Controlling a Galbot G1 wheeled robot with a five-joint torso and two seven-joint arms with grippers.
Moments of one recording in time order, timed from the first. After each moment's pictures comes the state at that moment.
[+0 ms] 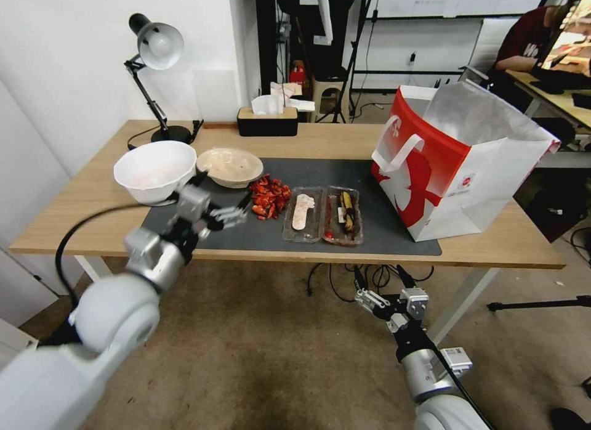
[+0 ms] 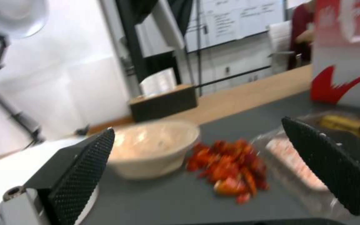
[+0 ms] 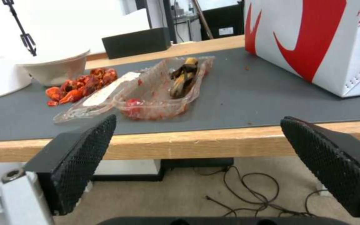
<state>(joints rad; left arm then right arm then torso) 1.36 -0.85 -0.43 -2.23 -0.50 0.15 -0.14 -1.69 1.34 0.40 2.12 0.28 0.09 0.06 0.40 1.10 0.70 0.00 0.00</state>
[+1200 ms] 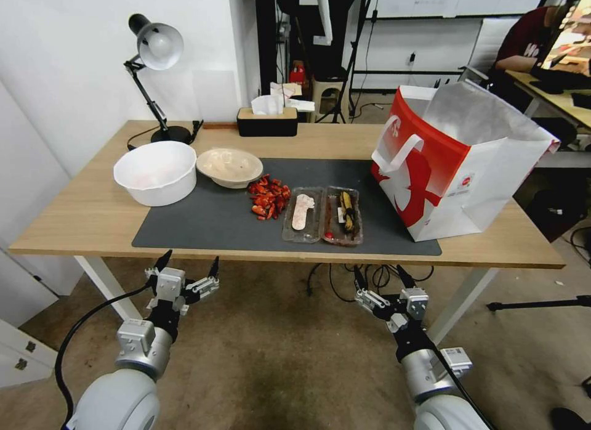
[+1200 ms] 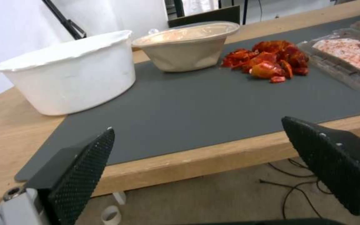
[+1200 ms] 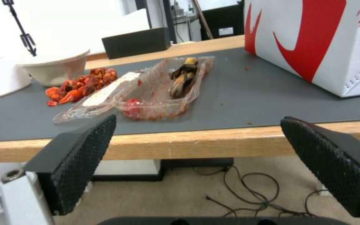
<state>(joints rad) 1.66 -1.02 -0.46 -2.19 -0.32 0.07 -0.25 -1.69 1.34 0.40 2.12 0.28 0.09 0.06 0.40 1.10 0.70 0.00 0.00</state>
